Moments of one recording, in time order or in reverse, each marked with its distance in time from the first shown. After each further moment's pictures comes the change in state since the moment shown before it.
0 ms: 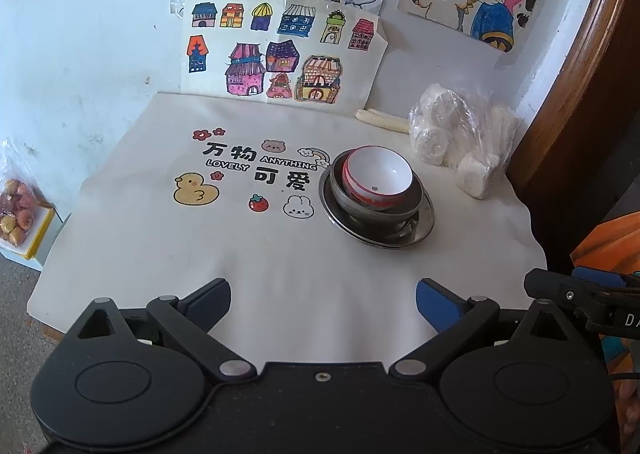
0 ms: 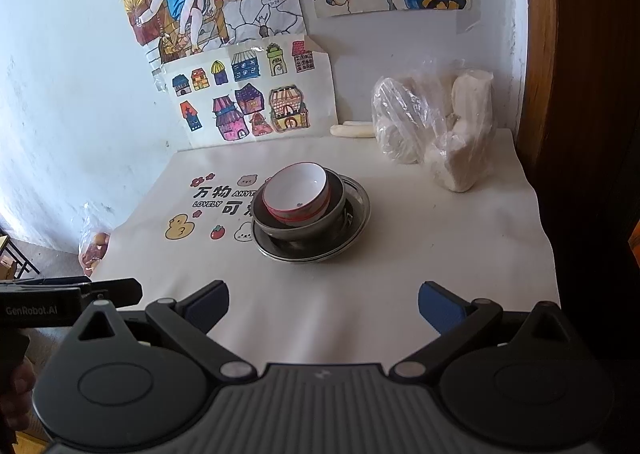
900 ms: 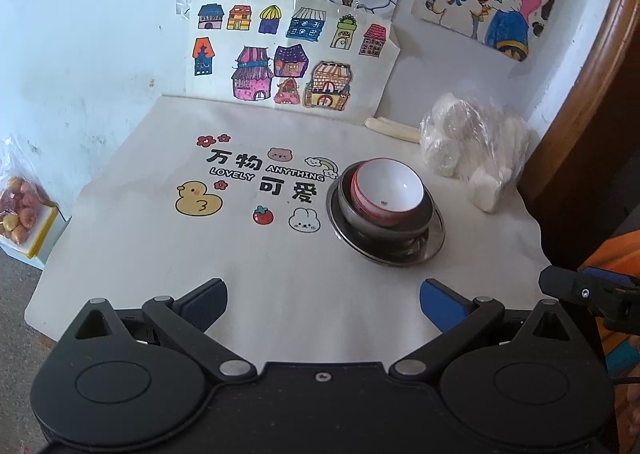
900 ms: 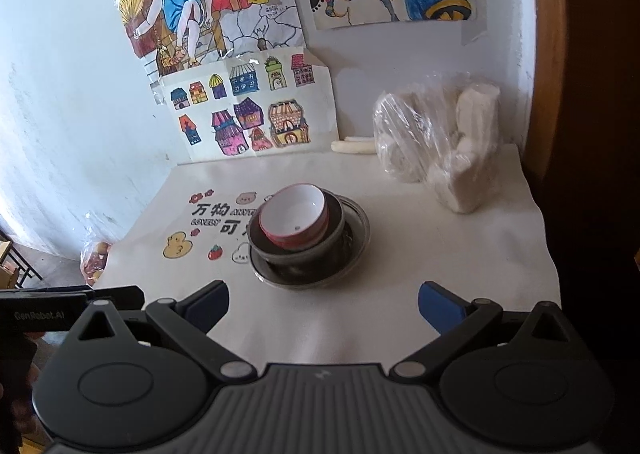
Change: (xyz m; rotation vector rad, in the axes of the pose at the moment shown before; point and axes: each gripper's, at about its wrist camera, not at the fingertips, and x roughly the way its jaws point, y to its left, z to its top) left arm 0.013 0.001 0.012 -0.023 -0.011 0.020; right arm 0.011 -0.007 0.019 0.002 -0.023 0.009
